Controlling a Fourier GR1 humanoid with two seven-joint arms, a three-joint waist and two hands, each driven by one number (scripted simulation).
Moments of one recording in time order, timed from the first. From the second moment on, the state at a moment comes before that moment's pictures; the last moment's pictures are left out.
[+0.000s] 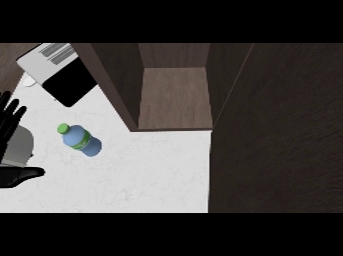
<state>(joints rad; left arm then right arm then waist) -0.03 0.27 0.32 -1.65 0.34 -0.24 0.11 0.70 -0.15 0.34 -2.50 -0.08 0.23 -0.07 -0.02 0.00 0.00</state>
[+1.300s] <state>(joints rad) -0.33 0.25 0.30 -0.58 0.13 -0.41 -0.52 0.92 -0.25 0.44 -2.50 -0.03 0.21 -0.30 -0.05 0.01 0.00</state>
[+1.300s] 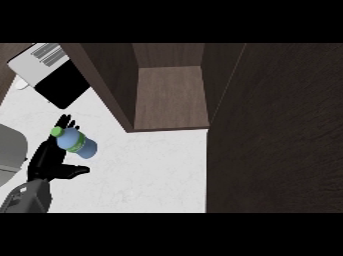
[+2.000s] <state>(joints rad) -0.43 0.26 0.26 -0.35 0.00 -0.31 -0.83 0.96 -0.29 0.47 -2.49 -0.02 0.19 -0.37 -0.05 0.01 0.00</state>
